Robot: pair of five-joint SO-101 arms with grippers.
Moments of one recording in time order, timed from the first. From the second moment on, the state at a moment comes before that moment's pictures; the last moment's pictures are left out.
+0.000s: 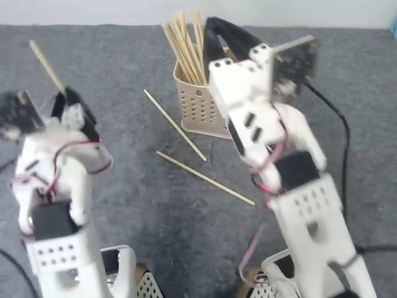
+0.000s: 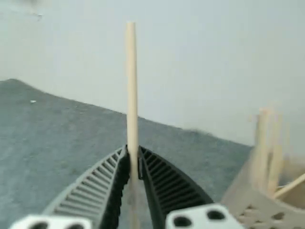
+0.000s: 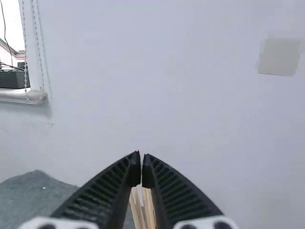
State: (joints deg) left arm -16.3 -59.9 38.1 49.9 14.9; right arm -27.1 -40.4 20.2 21.0 -3.6
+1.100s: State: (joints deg) left arm 12.7 -6.5 -1.2 26.2 14.7; right arm -22.4 -103.9 56.0 54.2 -9.4
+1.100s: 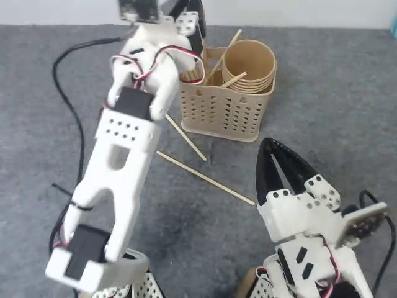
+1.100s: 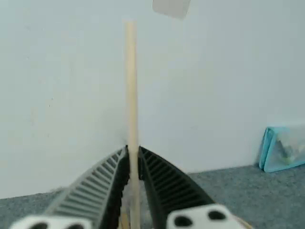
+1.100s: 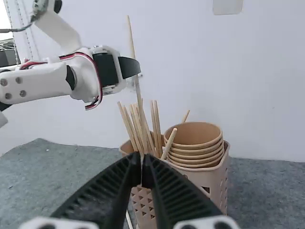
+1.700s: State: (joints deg) left arm 8.0 -19.5 -1.5 46.1 15.5; right arm -22.7 -103.9 59.0 61.3 -6.7
